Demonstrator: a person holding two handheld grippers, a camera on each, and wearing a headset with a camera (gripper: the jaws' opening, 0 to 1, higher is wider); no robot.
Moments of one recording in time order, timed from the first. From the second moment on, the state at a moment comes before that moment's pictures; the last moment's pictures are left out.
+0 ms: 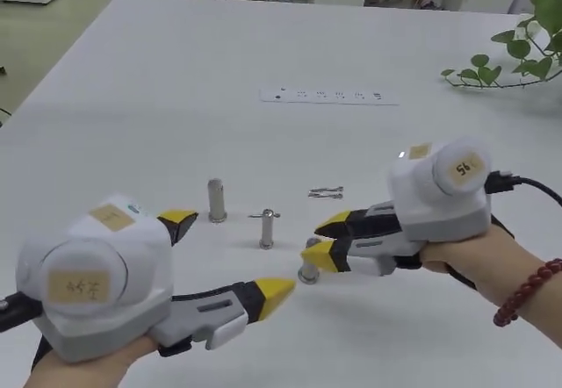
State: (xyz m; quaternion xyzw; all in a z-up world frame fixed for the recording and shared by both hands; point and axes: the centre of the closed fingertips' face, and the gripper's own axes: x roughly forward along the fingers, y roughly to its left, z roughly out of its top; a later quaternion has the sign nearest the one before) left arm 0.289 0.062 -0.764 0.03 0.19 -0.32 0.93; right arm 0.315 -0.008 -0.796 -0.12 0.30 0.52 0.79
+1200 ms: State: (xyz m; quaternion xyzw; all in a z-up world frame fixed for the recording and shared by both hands) left arm 0.282 0.047 -0.761 0.02 0.18 -0.34 0.92; right arm 0.402 -0.068 -0.815 -0.19 0.33 0.47 0.80
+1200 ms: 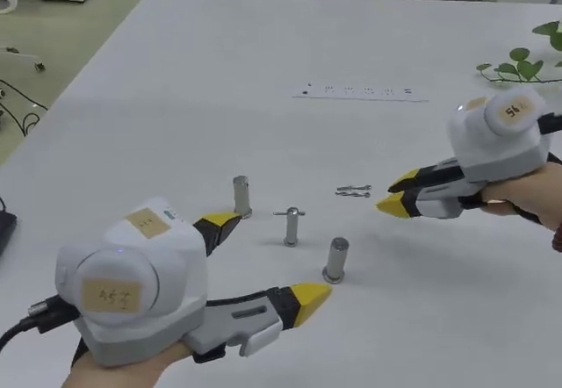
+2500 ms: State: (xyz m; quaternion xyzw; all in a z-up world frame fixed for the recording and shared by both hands) left arm 0.288 0.048 -0.770 0.03 0.19 -0.34 0.92; right arm 0.442 -0.051 -0.860 -0.26 0.37 0.50 0.74
